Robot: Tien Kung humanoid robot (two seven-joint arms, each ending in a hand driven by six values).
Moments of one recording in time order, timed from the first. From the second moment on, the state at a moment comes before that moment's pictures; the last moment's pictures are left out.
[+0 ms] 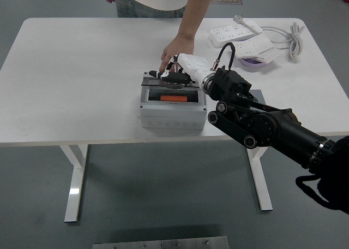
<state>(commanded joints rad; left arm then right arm) -0.16 0.39 -0.80 -0.43 0.55 0.17 0.38 0.94 -0.05 0.52 0.84 -1.62 -0.13 -0.28</state>
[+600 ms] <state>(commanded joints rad) -0.16 0.38 -0.80 -0.43 0.55 0.17 0.37 0.92 -0.08 0.54 0.86 -1.61 -0.12 -0.29</state>
